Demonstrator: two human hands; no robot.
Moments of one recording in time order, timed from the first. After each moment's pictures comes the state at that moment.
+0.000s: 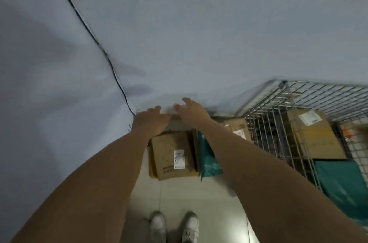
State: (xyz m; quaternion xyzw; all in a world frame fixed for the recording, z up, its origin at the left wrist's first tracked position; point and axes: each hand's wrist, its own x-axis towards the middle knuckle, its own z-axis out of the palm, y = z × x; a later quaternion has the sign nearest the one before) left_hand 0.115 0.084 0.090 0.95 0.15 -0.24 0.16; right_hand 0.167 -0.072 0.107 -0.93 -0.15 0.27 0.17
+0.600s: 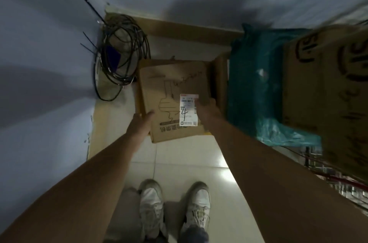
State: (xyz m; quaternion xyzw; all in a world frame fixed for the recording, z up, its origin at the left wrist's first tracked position) left_hand 0.020 0.110 -0.461 0.66 0.49 -0.33 0.46; right_hand 0.112 -0.079 -0.432 -0.81 0.28 0.41 0.31
